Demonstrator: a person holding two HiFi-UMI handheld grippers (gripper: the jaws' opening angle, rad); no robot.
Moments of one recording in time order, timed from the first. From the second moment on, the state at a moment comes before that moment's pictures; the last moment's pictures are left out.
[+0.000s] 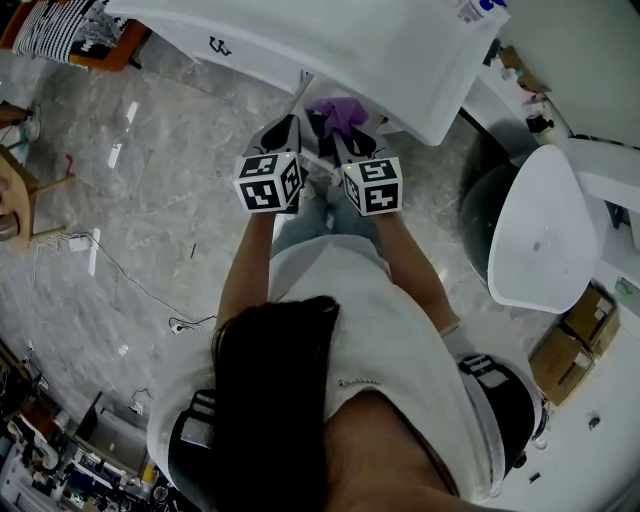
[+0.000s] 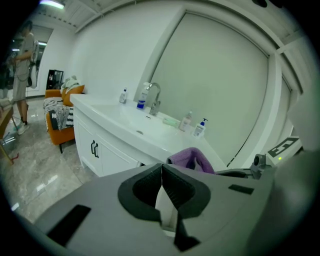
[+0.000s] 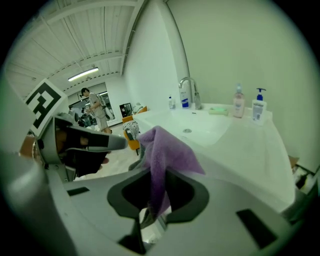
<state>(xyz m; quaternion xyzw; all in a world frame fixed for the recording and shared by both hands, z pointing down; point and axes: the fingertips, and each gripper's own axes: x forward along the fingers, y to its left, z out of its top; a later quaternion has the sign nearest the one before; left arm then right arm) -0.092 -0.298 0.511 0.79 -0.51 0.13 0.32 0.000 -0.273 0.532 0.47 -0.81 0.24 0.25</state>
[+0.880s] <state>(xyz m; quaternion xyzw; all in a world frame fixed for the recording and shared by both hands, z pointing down) -0.089 -0.312 0.585 0.76 -0.53 0.15 0.35 -0.001 -0.300 0.622 0.44 -0.81 0.27 0.28</state>
